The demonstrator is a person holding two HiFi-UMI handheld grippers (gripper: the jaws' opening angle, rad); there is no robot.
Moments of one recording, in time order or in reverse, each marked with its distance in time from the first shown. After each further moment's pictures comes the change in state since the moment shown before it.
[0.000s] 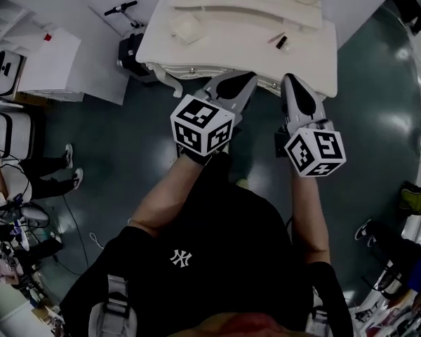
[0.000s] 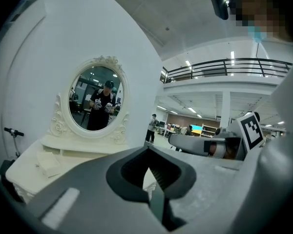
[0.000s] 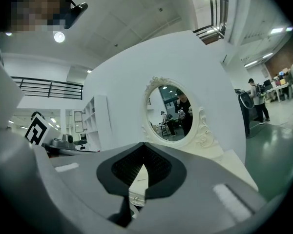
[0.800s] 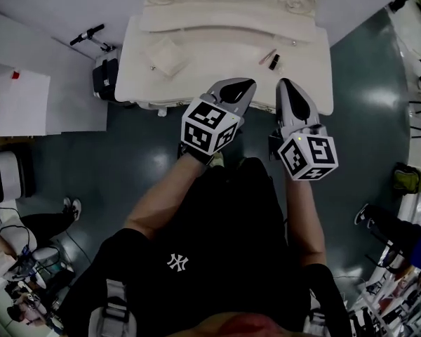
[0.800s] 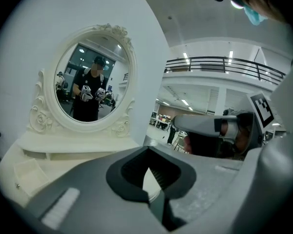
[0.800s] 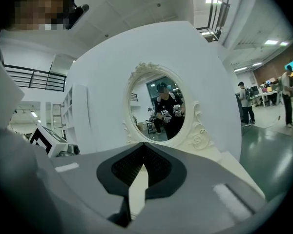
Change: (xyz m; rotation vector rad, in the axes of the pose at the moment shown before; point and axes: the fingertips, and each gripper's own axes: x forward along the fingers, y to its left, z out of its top) left arm 0.114 0.137 -0.018 -0.010 0.140 -0.136; right arm 0.148 -0.056 -0.008 0.003 0.040 -0.182
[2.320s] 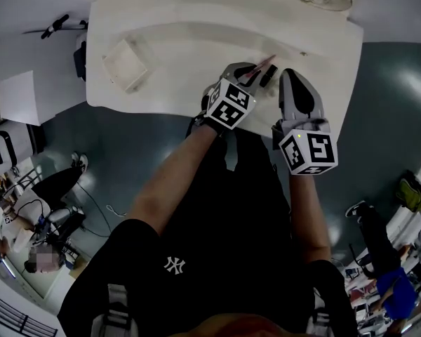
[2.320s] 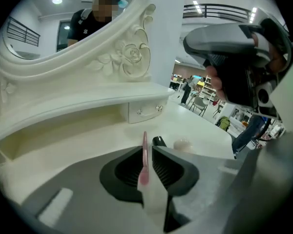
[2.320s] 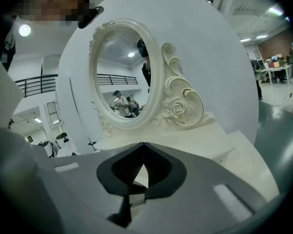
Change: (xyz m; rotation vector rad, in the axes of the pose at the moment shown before) left arm 0.279 0.145 -0.174 0.101 0.495 0.139; right arm 0.177 -0.219 -0.101 0.109 0.223 0.075
